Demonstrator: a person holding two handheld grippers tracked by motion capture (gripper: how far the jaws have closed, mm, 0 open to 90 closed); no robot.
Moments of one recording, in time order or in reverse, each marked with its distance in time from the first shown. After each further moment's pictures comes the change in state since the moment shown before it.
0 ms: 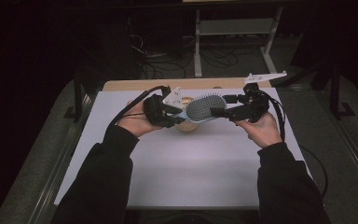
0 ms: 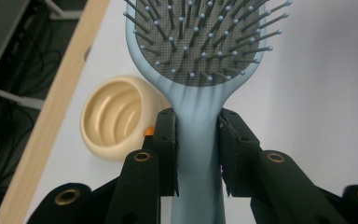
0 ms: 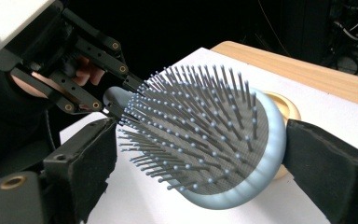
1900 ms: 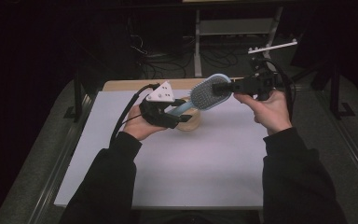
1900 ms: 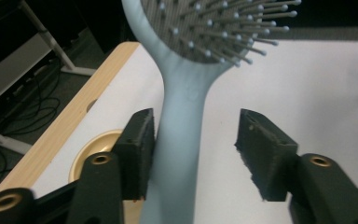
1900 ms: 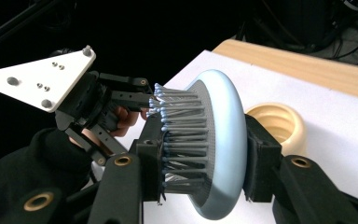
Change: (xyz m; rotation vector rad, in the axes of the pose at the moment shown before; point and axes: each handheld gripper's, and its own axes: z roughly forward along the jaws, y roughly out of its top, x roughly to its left) left arm 0.003 -0.018 -0.006 -0.325 -0.009 -0.181; right arm 0.023 0.066 -0.027 0.056 -0.016 0.130
